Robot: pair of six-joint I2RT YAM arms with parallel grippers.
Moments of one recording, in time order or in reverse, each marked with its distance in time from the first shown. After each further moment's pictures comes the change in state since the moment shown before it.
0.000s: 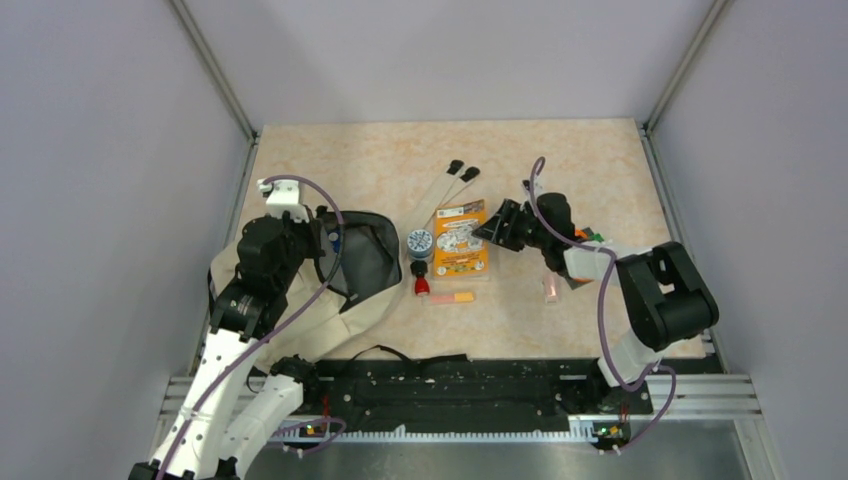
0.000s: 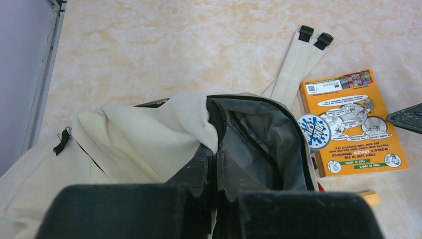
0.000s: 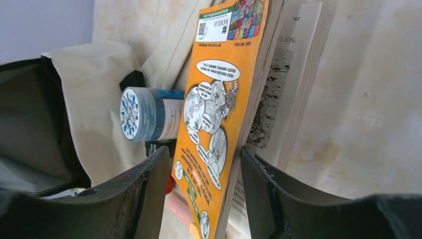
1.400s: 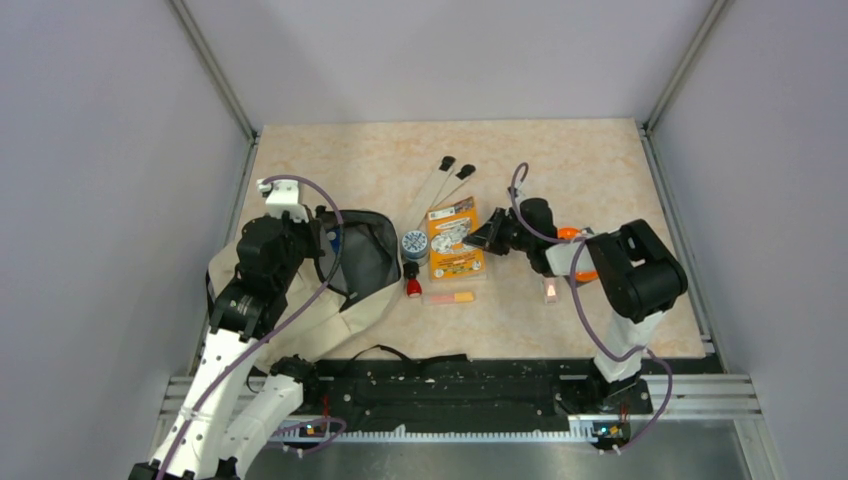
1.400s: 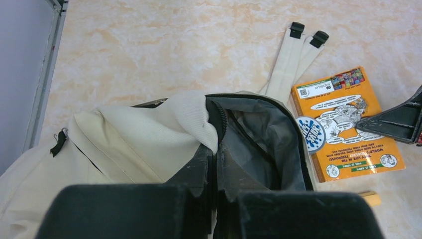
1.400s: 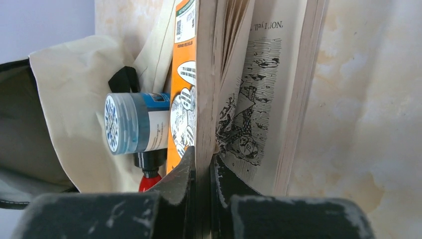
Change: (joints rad) left arm 0.000 -0.001 0.000 0.000 -0.002 0.000; right arm 0.051 0.207 0.019 0.214 -0.030 0.122
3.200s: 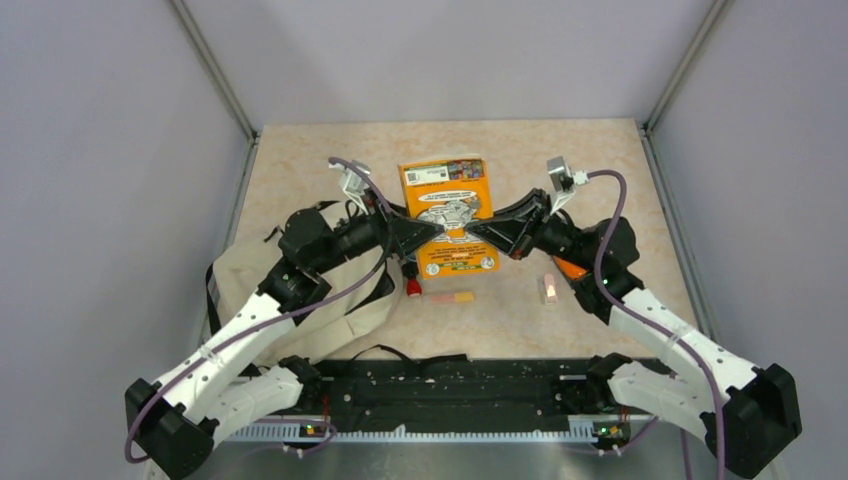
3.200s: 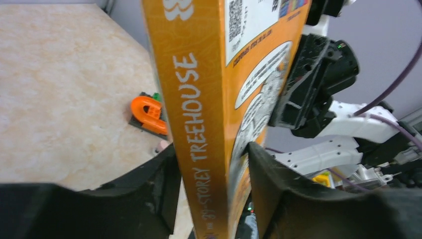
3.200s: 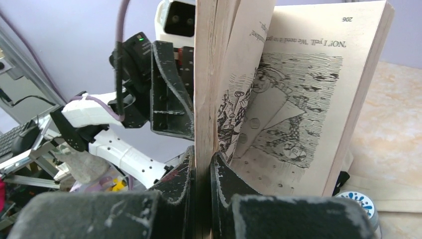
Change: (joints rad) left arm -0.349 0.227 -0.042 0.677 0.599 -0.562; right arm 0.180 -0.875 -0.061 0.098 -0.162 -0.082
